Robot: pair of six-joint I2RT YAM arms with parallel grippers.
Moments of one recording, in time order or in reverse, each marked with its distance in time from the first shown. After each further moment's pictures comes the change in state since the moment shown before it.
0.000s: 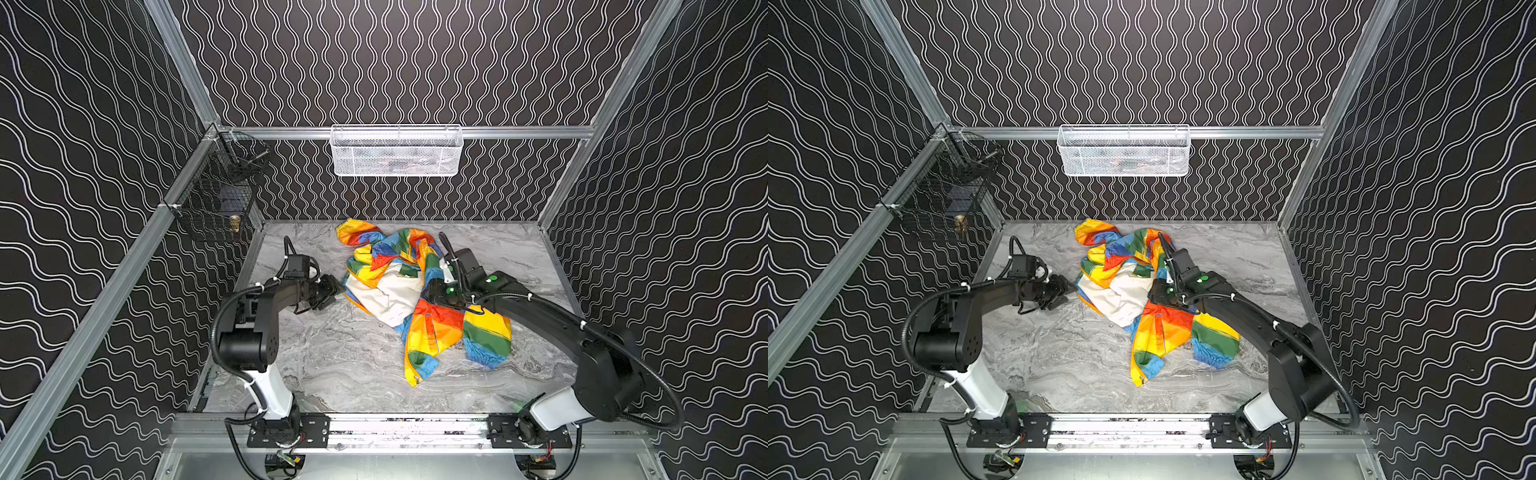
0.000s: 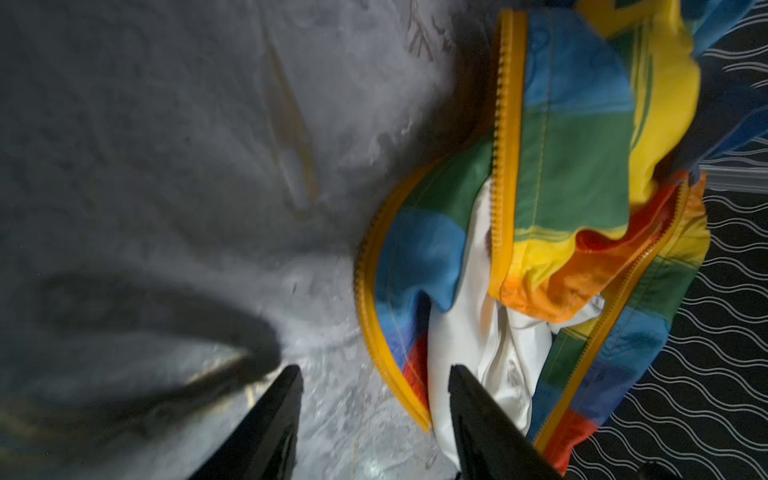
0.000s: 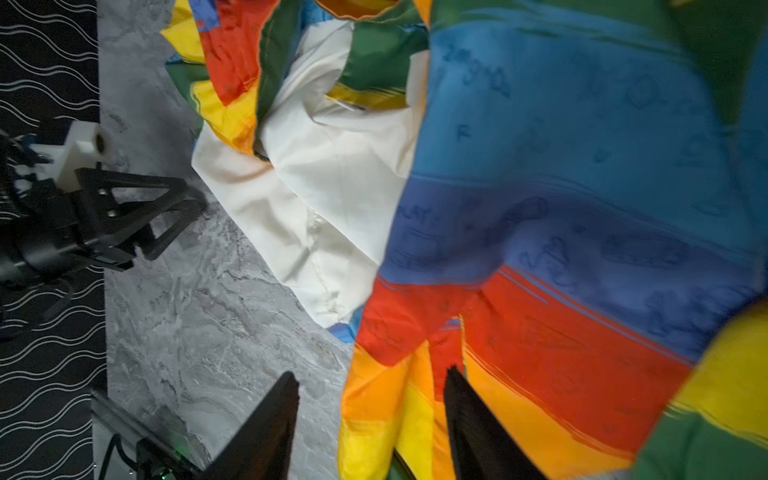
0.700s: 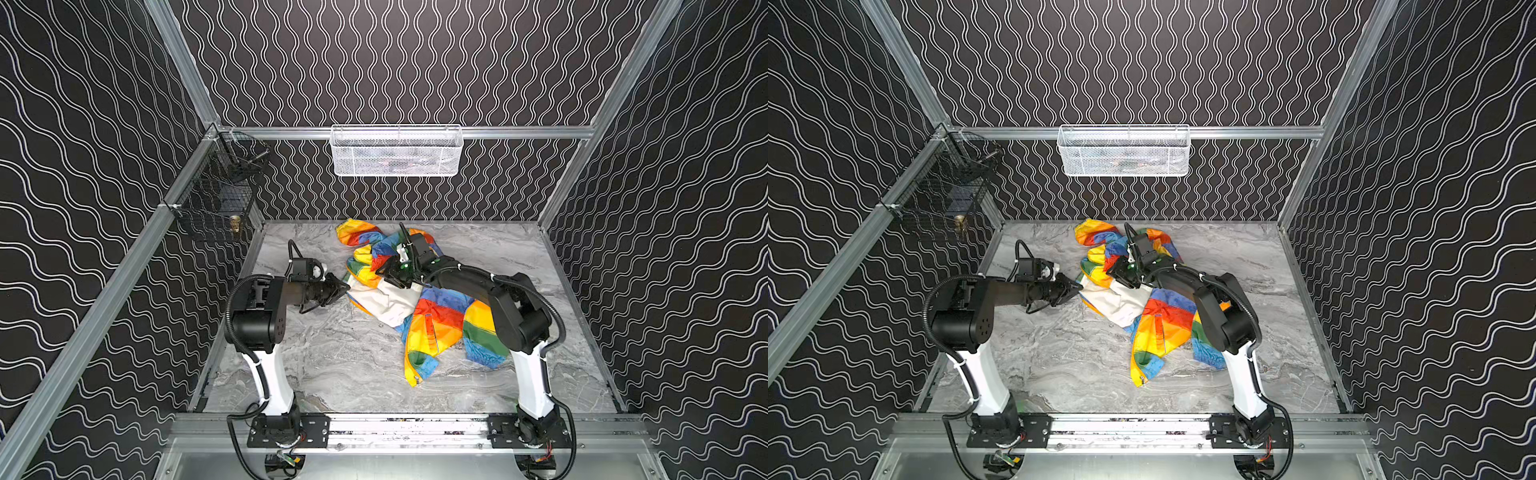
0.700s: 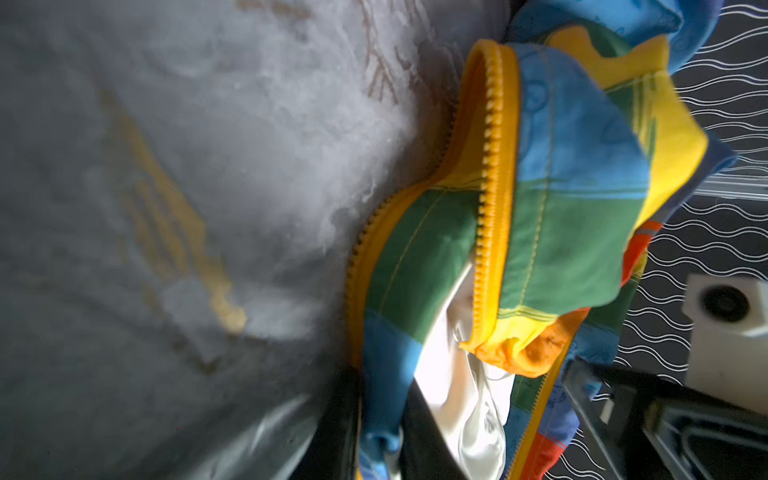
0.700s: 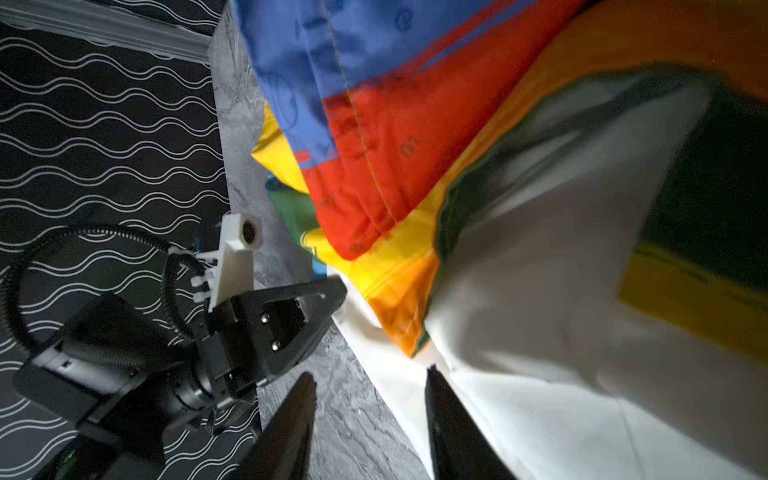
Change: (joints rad) left arm -0.004 0.135 -0.024 0.269 0.129 -0.087; right arm 0.039 0.603 0.445 0.338 -0.218 0.310
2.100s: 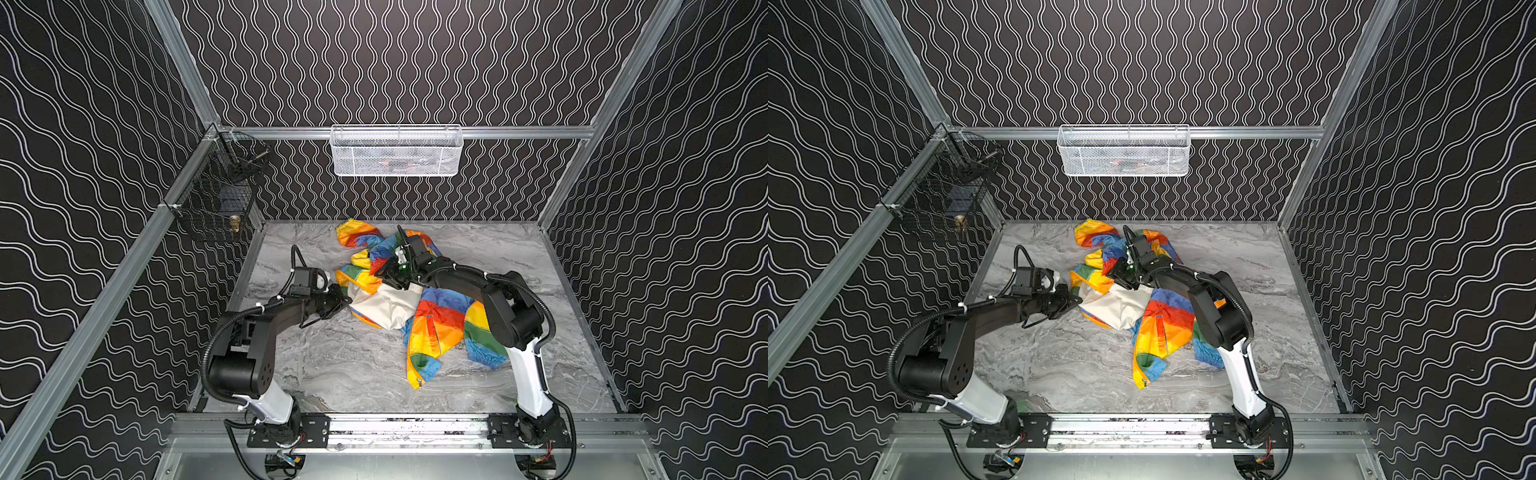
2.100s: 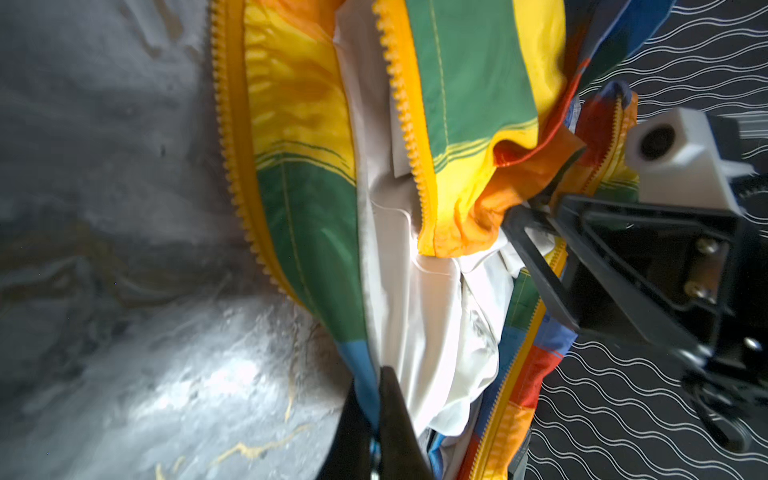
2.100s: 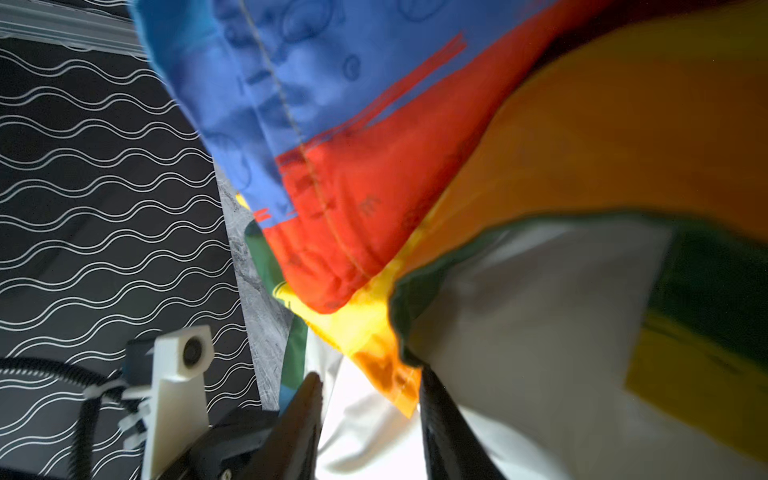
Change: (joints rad) left arm -0.096 -0.359 -0.217 -0.117 -0.109 0.012; right arm -0.002 0.039 0.016 0.002 -0.016 0.025
